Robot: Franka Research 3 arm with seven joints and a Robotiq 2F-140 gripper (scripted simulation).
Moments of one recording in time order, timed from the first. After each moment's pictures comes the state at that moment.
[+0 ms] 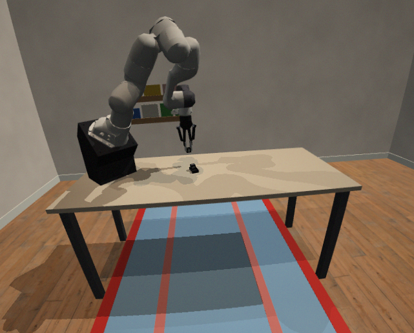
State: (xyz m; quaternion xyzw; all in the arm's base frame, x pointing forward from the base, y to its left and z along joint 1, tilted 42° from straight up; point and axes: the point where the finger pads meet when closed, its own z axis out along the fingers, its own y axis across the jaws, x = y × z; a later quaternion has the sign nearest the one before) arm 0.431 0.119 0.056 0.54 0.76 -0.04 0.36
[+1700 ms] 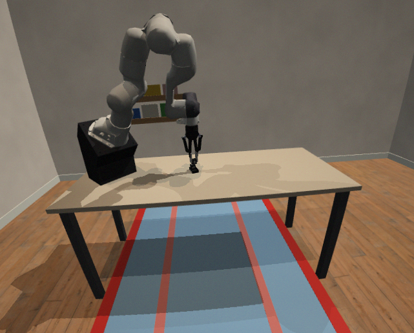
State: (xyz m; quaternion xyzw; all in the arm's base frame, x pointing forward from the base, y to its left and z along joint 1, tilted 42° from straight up) arm 0.469 0.006 0.095 0.53 0.77 -0.05 0.35
